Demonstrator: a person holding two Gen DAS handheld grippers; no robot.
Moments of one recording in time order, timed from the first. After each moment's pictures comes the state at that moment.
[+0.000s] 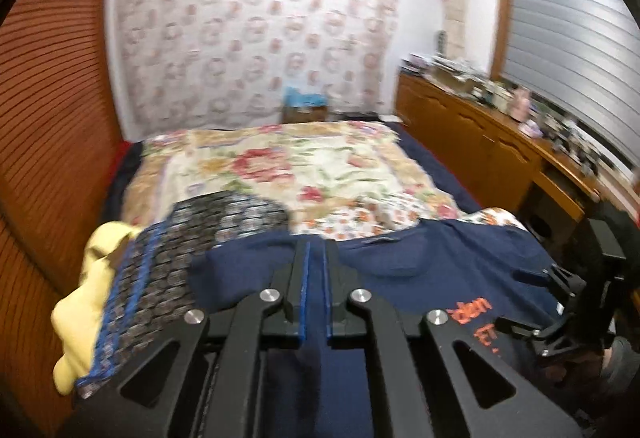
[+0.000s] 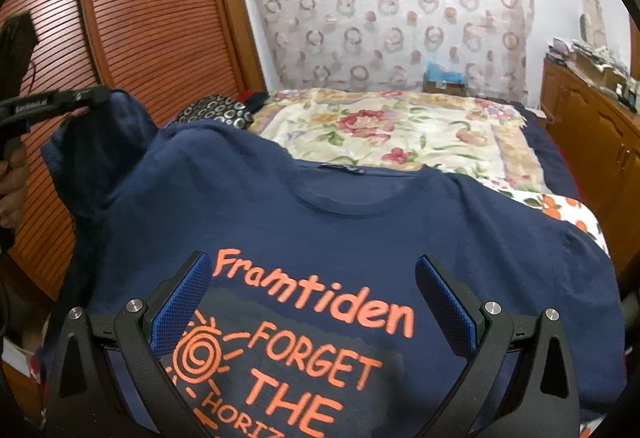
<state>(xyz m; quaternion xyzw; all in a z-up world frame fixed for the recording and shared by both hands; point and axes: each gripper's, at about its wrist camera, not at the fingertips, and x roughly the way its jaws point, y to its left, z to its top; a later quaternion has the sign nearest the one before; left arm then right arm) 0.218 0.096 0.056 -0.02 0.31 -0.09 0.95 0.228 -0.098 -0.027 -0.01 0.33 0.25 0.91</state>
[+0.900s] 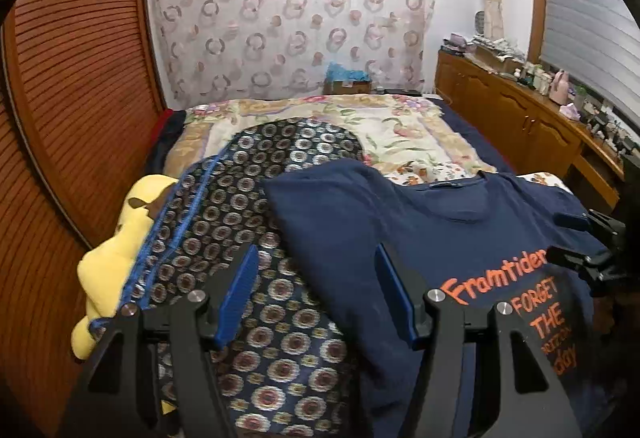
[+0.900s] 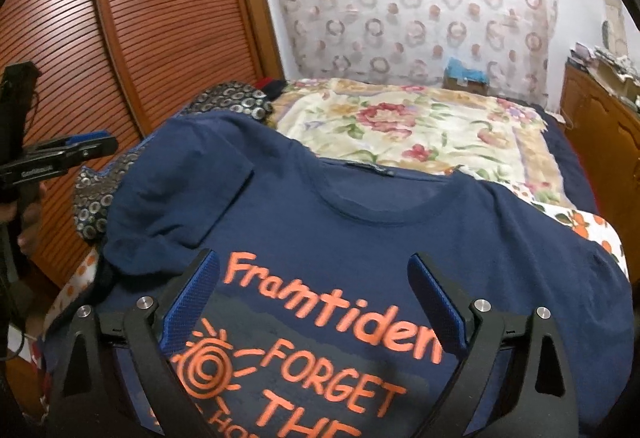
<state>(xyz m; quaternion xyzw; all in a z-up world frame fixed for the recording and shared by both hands) 0.182 0.138 -0.005 -0.01 0.34 -0.01 0.94 0.250 -0.074 -0.035 -0.03 0.34 0.28 0.90</state>
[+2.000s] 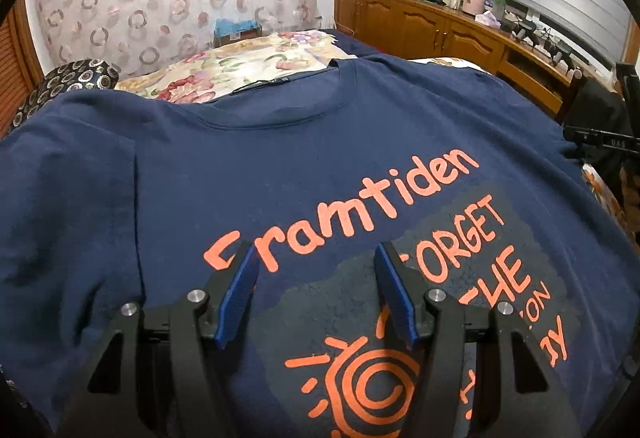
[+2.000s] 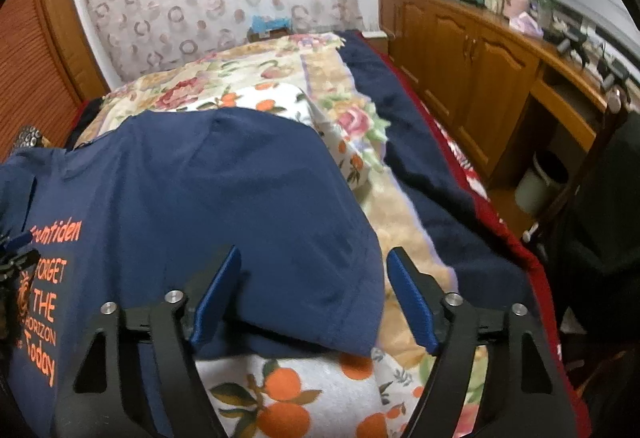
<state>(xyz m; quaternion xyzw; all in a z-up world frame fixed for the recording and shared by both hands) 0.220 -0.022 -0.095 0.06 0.42 -0.16 0.89 0.216 -0.351 -0.065 0.05 0.43 0.00 0.90</state>
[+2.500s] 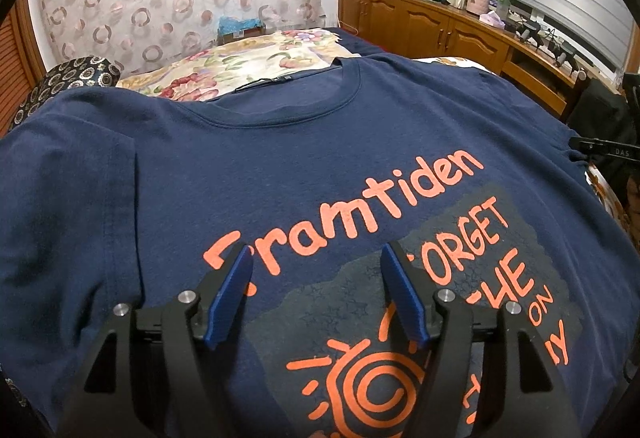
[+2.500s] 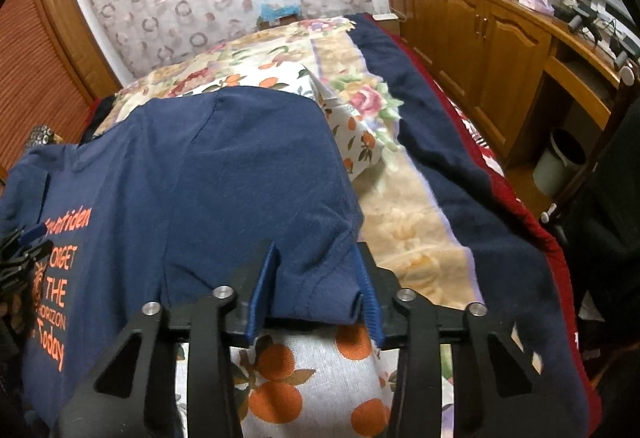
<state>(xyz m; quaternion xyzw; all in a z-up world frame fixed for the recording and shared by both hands) 0.223 -0.020 -0.097 0.06 0.42 -0.15 0.89 0.207 -0.355 -0.070 0.06 0.44 0.02 0.89</state>
